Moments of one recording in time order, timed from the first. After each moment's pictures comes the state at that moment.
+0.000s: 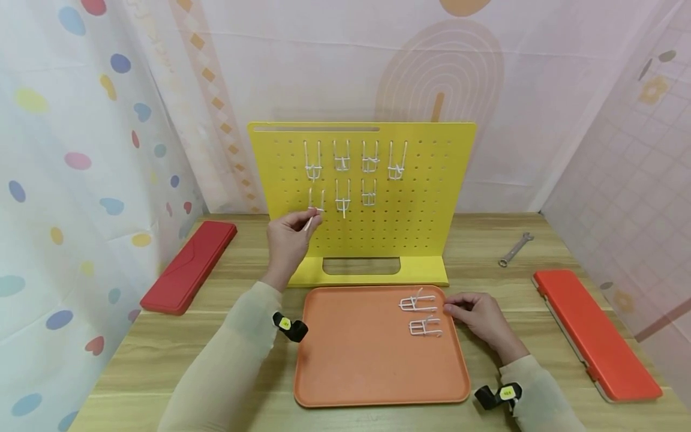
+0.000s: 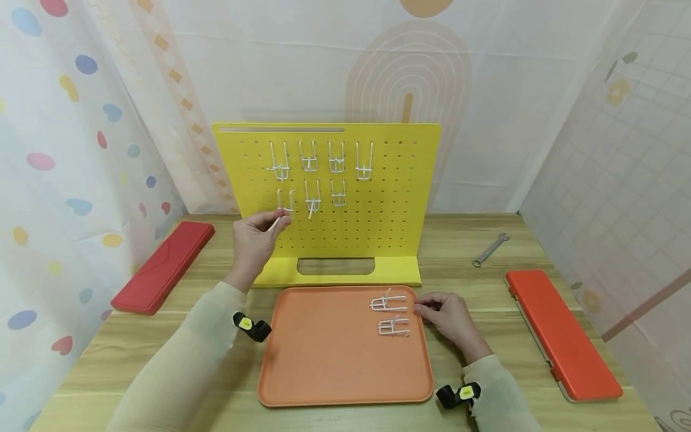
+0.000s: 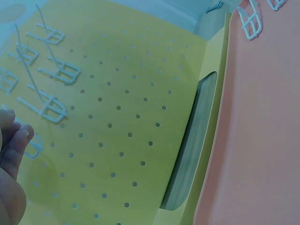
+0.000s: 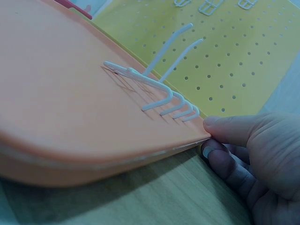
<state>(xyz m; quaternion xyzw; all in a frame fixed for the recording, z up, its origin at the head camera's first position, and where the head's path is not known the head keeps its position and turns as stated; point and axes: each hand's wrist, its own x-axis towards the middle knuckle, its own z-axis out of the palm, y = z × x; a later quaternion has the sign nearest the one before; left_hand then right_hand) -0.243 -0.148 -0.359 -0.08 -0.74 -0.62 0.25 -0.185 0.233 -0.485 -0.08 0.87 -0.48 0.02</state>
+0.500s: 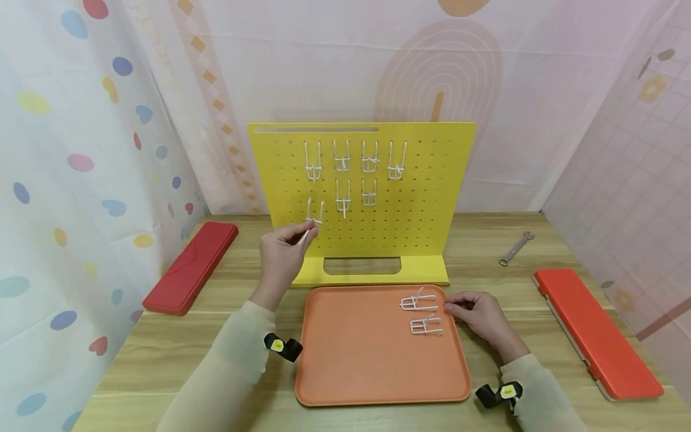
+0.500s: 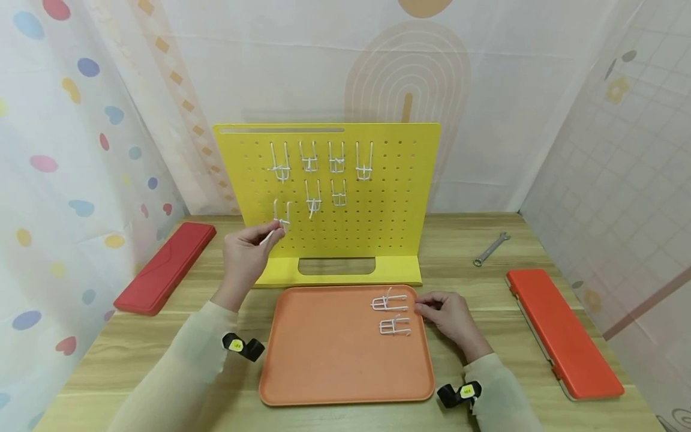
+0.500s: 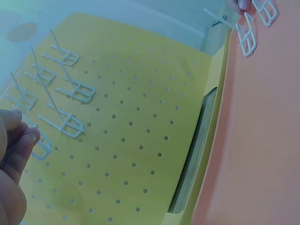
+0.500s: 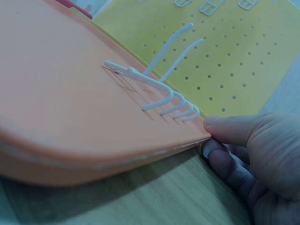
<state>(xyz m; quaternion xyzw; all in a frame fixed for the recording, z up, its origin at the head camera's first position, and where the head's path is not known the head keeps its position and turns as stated) -0.225 -0.159 -0.374 -0.13 -0.74 -0.59 0.30 -0.185 0.232 -0.486 -0.08 0.87 -0.48 0.01</state>
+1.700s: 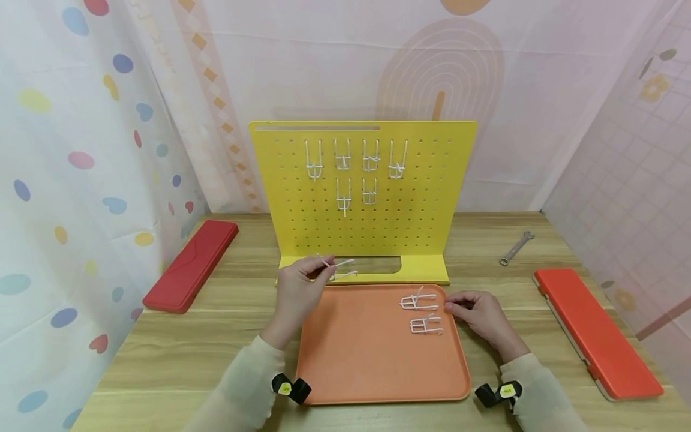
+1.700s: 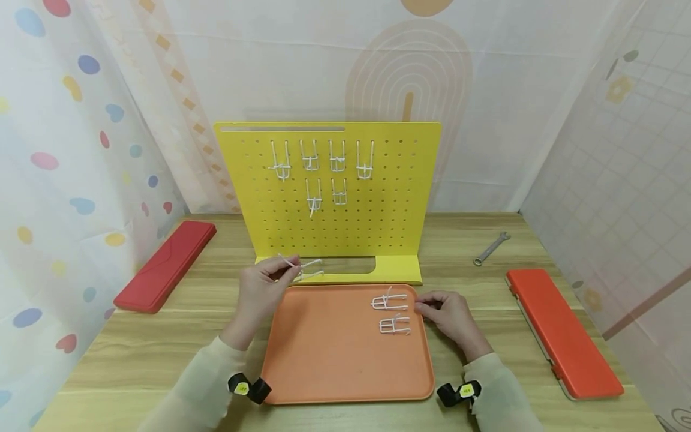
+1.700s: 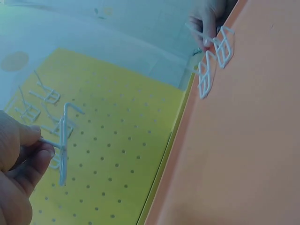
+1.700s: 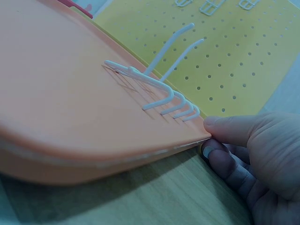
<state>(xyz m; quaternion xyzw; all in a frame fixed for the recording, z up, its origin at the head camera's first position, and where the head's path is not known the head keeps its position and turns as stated) -0.175 -0.132 -0.403 -0.15 -0.80 -0.51 0.28 -0.184 0.232 -0.483 -0.08 0.88 -0.47 0.02</state>
